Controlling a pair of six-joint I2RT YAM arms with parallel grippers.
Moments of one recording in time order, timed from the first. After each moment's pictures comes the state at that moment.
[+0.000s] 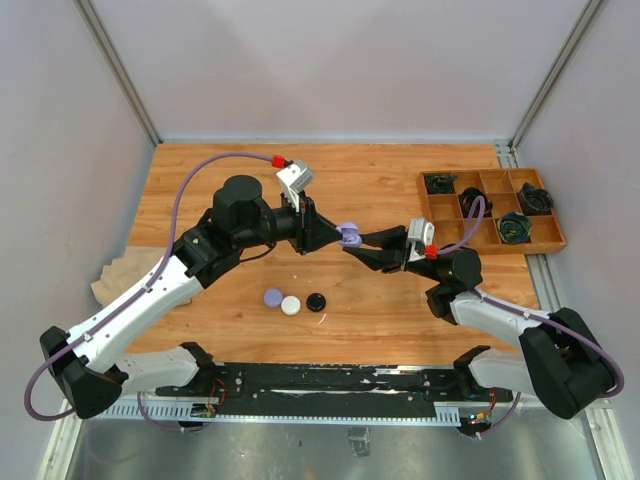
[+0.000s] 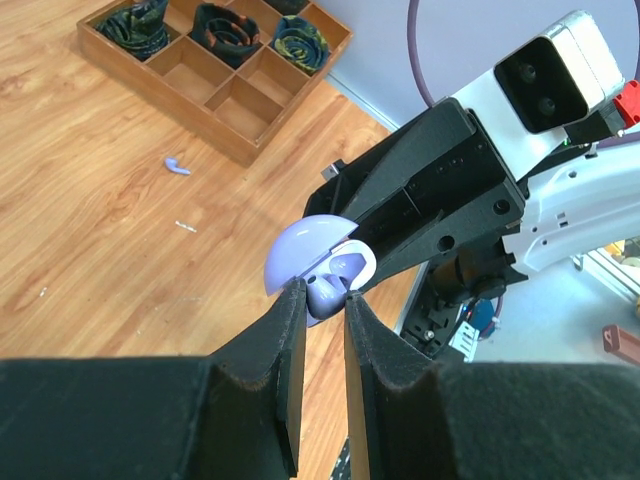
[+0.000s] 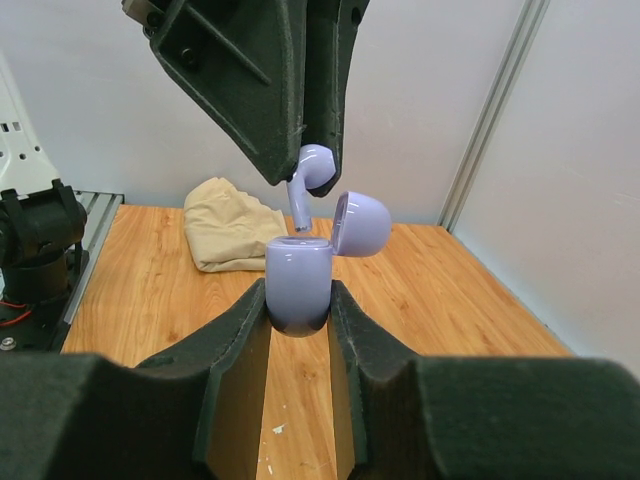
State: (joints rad) left arm -0.75 1.12 1.15 -0.23 0.40 -0.32; right arm 0.53 1.21 0.39 1.36 -0.80 0.17
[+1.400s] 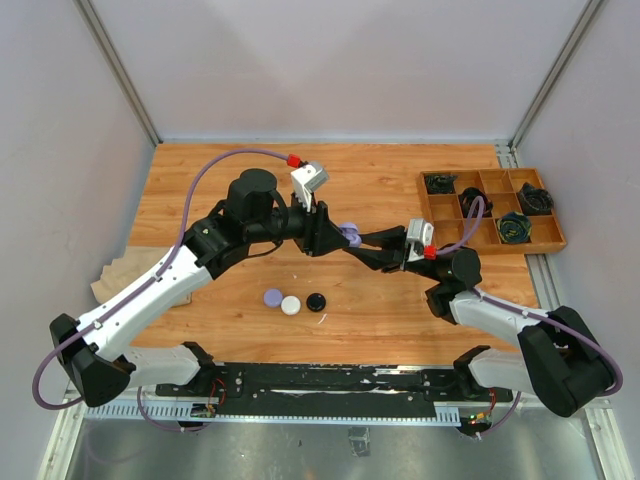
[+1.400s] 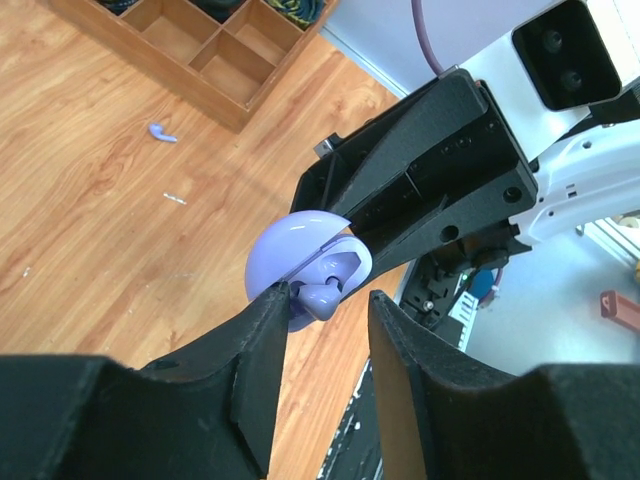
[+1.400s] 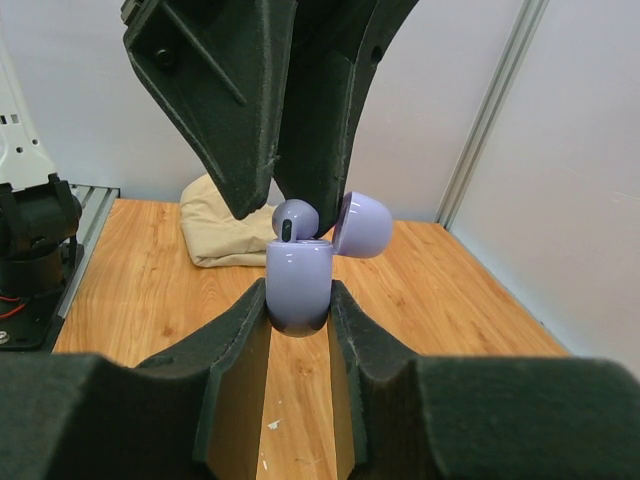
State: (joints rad) left arm -0.76 1.20 1.23 -0.34 0.44 -0.28; right arm 0.53 1.22 0.39 1.36 -0.81 0.15
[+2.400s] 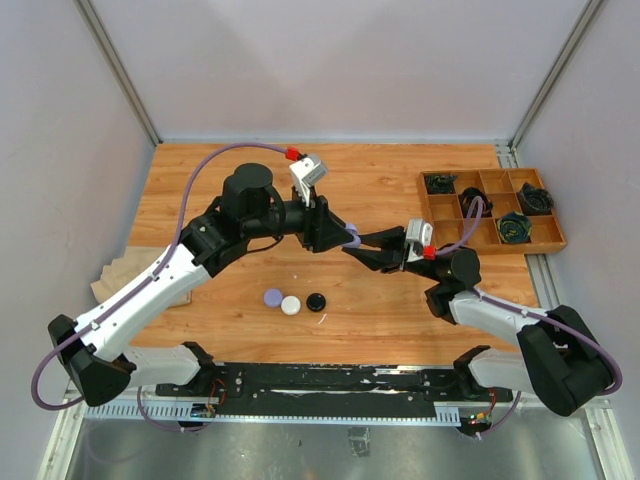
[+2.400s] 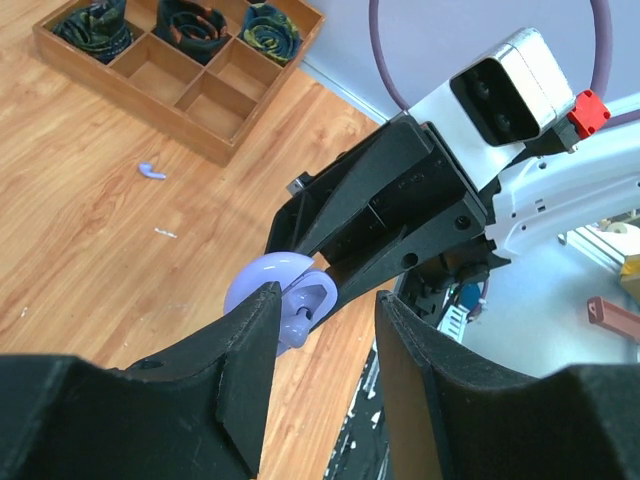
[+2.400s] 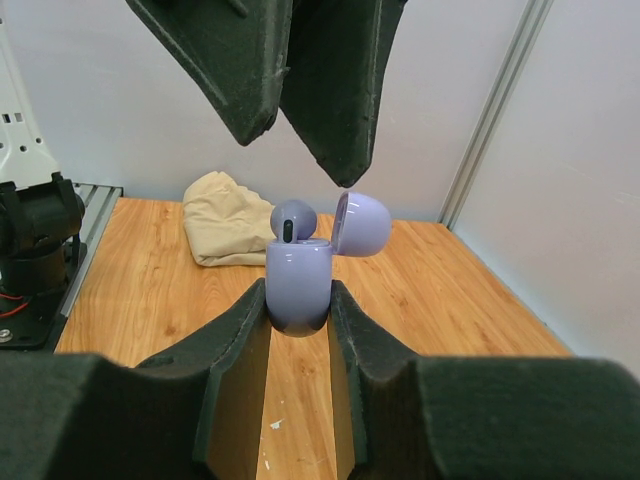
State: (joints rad) left arm -0.76 1.20 1.27 -0.31 0.46 -0.29; right arm 0.53 1.22 0.39 1.36 -0.81 0.15
